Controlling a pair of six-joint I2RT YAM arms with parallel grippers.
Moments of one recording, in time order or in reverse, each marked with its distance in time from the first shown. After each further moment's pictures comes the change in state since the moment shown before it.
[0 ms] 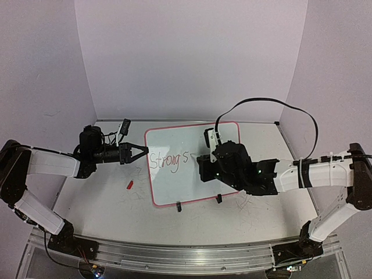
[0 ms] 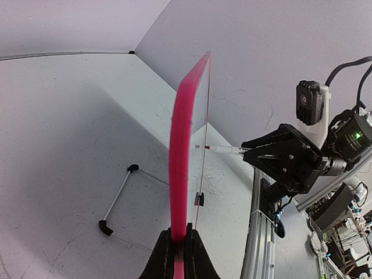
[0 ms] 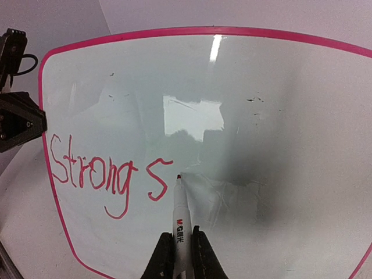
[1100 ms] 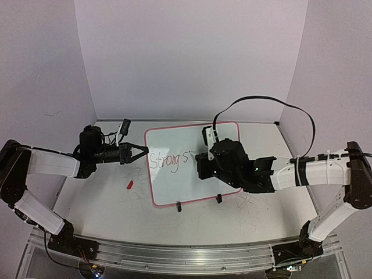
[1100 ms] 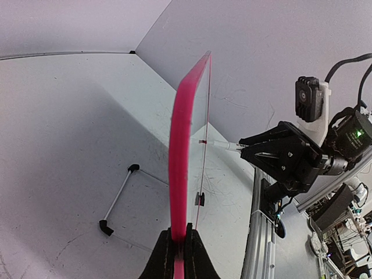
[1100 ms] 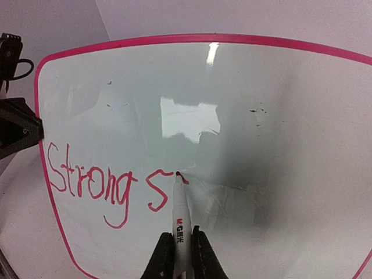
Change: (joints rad) left arm 0.000 0.000 0.000 -0.002 -0.002 0.000; right arm -0.008 0.032 0.037 -0.012 0.005 0.000
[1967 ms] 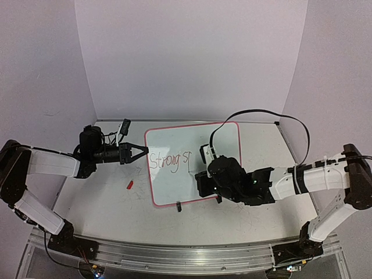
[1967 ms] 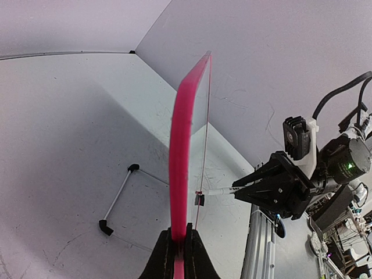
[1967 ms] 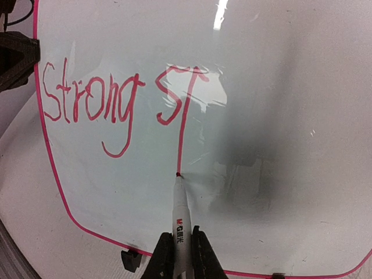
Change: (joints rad) left arm 0.000 0.000 0.000 -0.001 0.000 0.000; right arm 0.073 0.000 -0.083 -0.061 -0.024 0.105
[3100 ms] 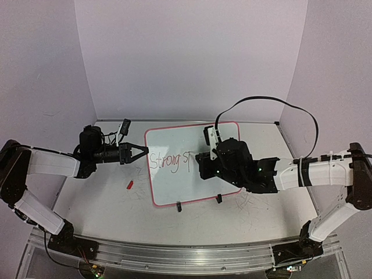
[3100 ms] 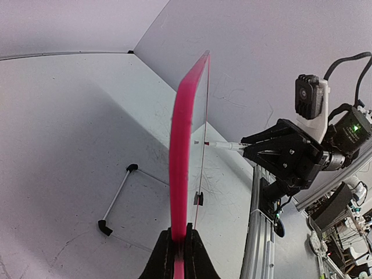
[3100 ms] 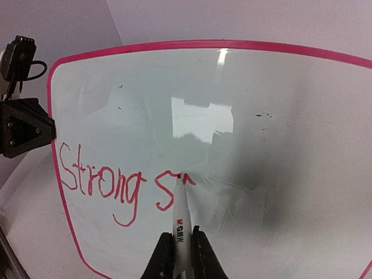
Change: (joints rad) left arm 0.000 0.000 0.000 0.002 0.006 0.001; right arm -0.087 -0.033 0.049 0.103 -0.039 -0.122
